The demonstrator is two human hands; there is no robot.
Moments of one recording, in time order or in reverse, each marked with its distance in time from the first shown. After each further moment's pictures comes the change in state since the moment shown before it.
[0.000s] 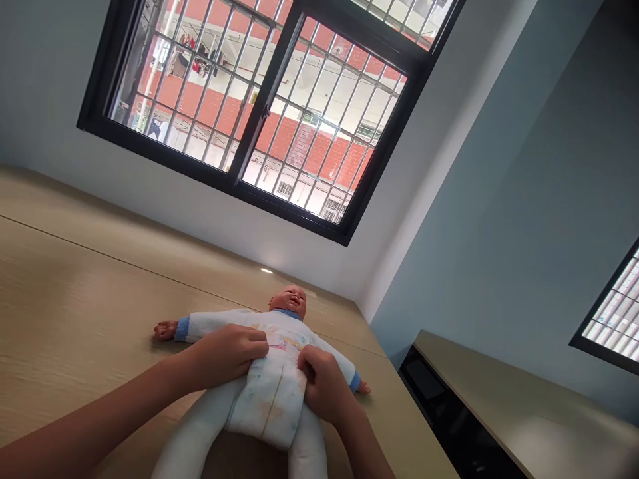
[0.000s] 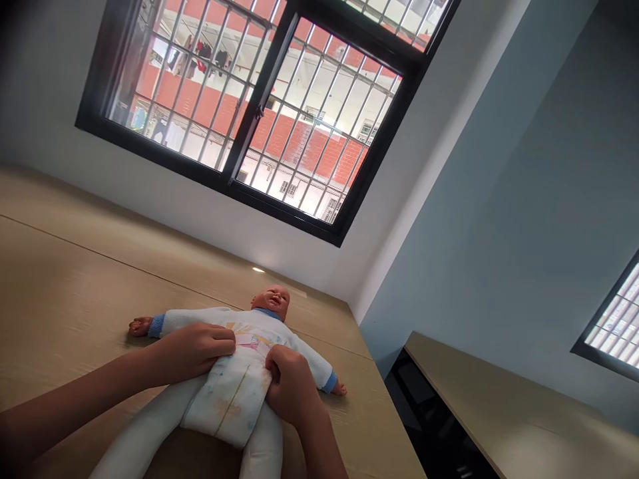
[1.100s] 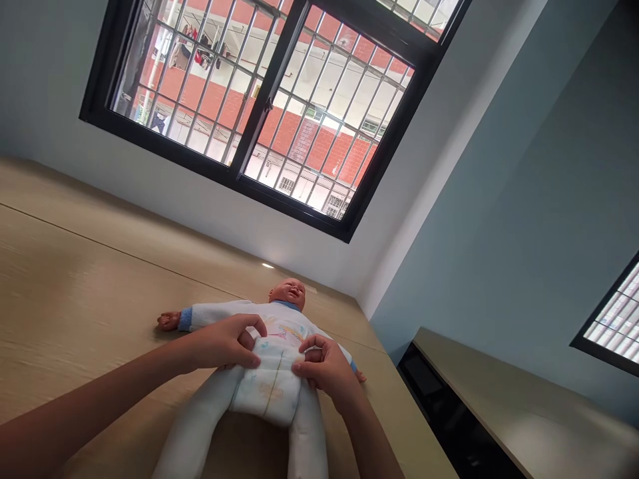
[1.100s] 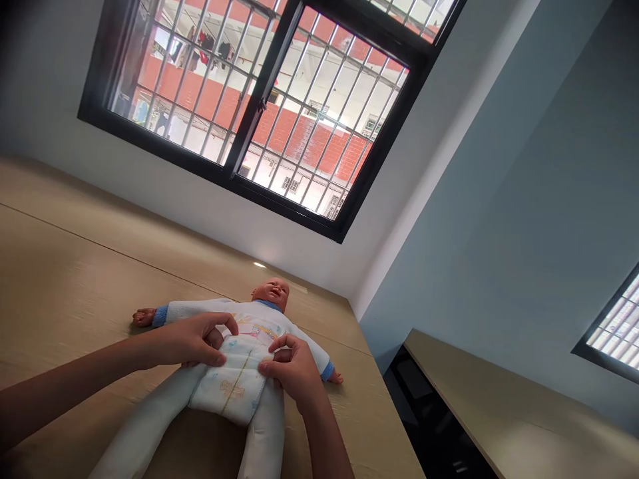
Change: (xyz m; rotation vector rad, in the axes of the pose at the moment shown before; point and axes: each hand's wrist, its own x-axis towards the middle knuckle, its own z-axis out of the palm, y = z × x) left_hand -0.001 0.003 -0.013 -1.124 -0.189 -0.645; right_hand 0.006 -0.003 -0.009 0.766 -0.063 0.535
